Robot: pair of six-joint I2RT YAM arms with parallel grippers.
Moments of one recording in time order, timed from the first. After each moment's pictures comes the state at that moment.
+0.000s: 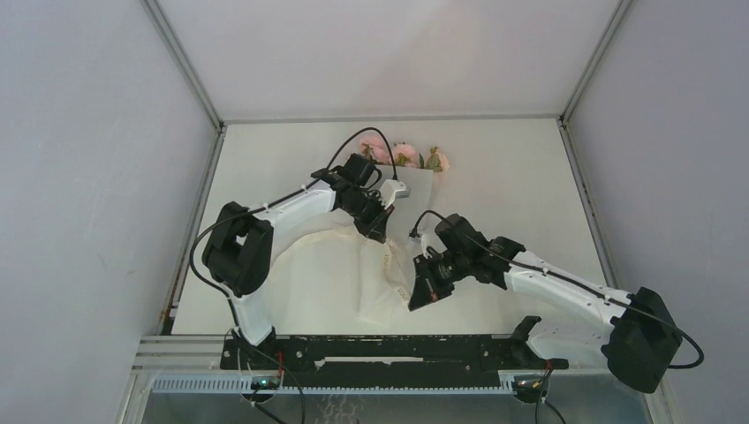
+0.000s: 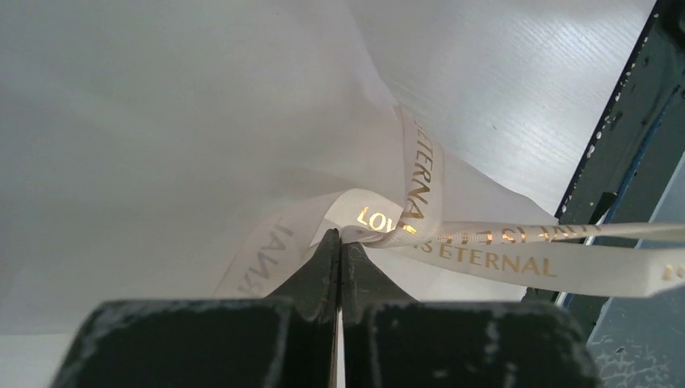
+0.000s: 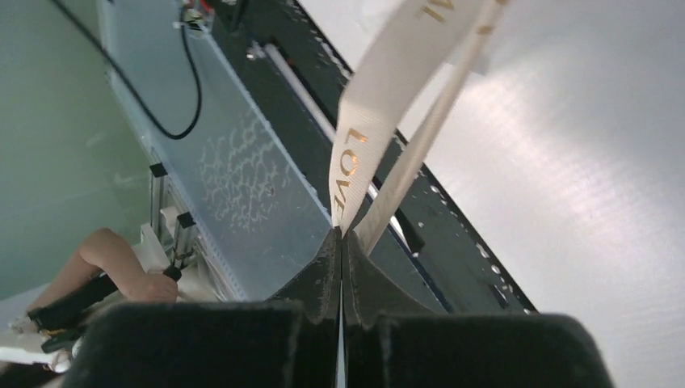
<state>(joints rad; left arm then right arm) -0.60 1.83 1.34 -0.66 0.57 0.33 0.81 1.11 0.72 -0.55 -0.66 0.51</state>
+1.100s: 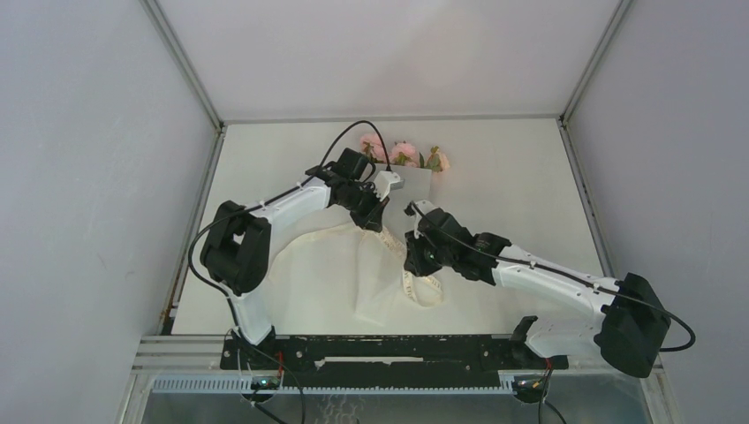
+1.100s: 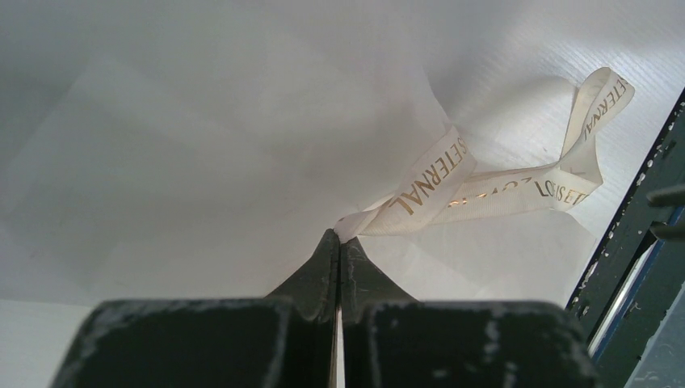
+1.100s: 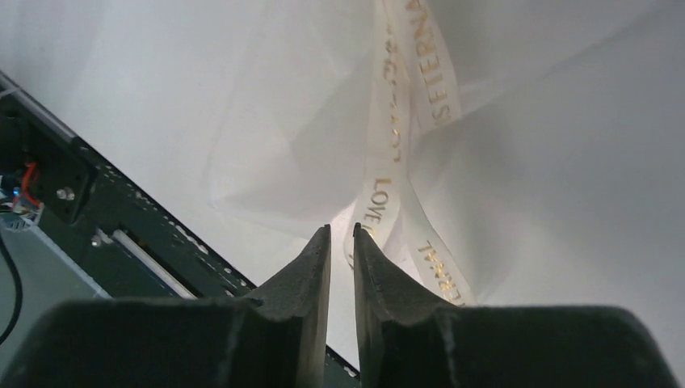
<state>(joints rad) -0.56 1.83 1.34 -0.60 0.53 0.33 0.89 1.21 0.84 -0.43 -0.04 0.43</state>
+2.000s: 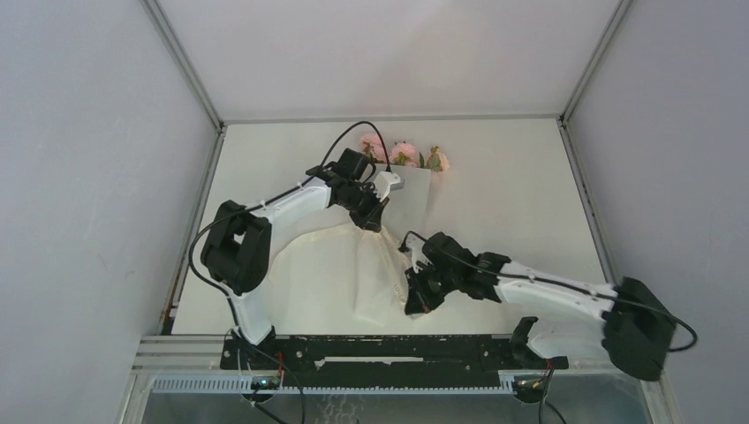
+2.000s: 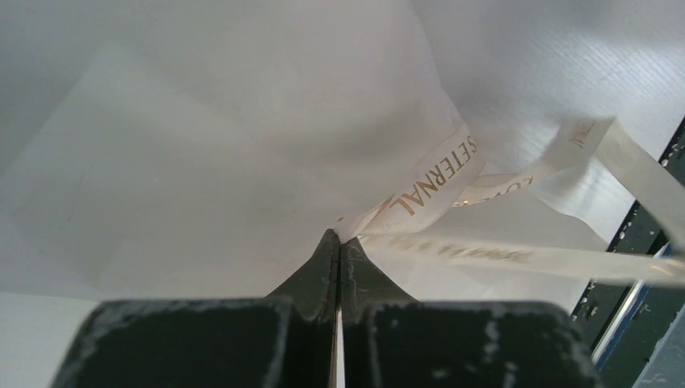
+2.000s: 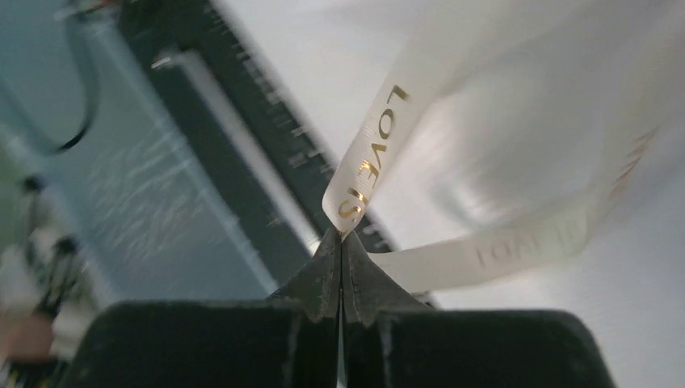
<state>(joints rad) -0.56 1.83 1.34 -0.60 0.52 0.34 0.94 1.24 0.61 -0.33 -0.35 0.46</state>
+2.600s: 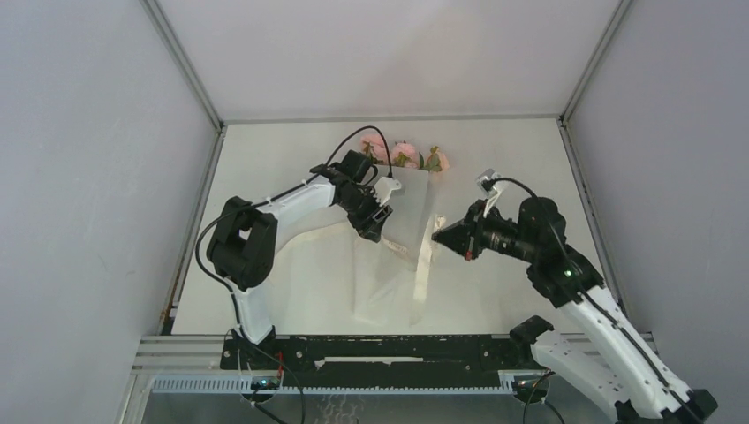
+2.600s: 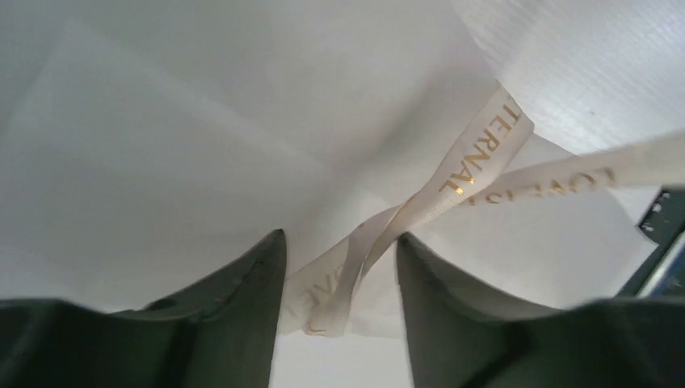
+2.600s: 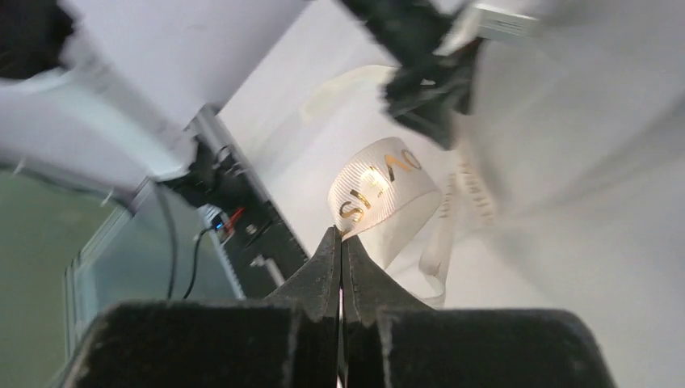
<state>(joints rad) -0.57 1.88 1.37 -0.67 0.47 0.39 0.56 0.69 0.83 -0.42 -0.54 0.40</state>
